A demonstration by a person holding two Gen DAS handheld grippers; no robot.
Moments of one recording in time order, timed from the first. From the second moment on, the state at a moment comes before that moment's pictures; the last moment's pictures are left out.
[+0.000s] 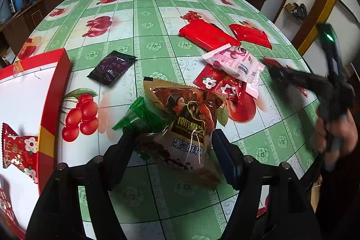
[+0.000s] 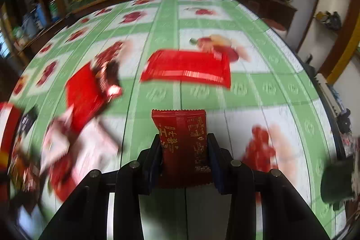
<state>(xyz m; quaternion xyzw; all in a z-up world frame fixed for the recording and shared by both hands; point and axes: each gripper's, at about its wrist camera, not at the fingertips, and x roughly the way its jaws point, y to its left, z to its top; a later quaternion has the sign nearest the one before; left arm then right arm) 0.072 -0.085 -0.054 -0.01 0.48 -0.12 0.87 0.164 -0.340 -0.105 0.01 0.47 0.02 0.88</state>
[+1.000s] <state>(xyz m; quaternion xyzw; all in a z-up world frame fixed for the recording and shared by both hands) 0.001 -0.073 -0.019 0.01 0.35 -0.19 0.92 0.076 -0.270 -0.109 -0.06 0.43 0.16 0.89</state>
